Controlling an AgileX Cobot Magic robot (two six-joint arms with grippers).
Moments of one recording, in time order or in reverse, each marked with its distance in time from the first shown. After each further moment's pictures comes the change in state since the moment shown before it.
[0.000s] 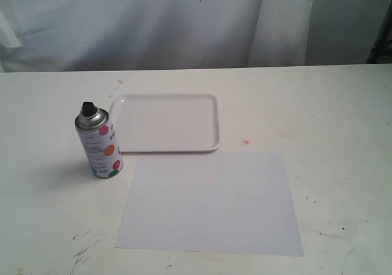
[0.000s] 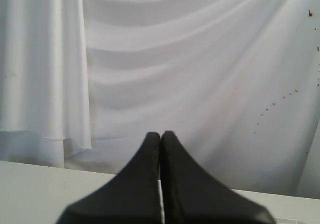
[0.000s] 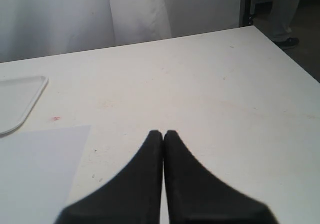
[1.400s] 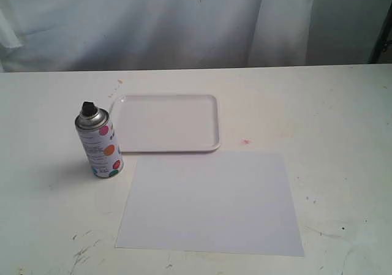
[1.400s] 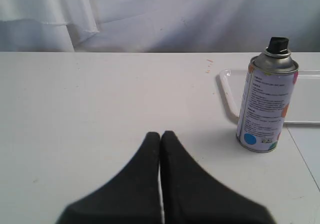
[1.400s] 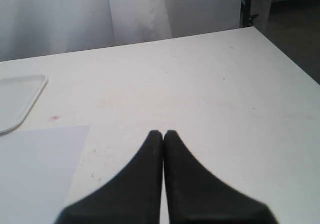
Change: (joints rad) left arm 0.000 -0.008 0.175 -0.047 0.235 0.176; right arm 0.000 0.000 0.000 0.000 0.000 -0.009
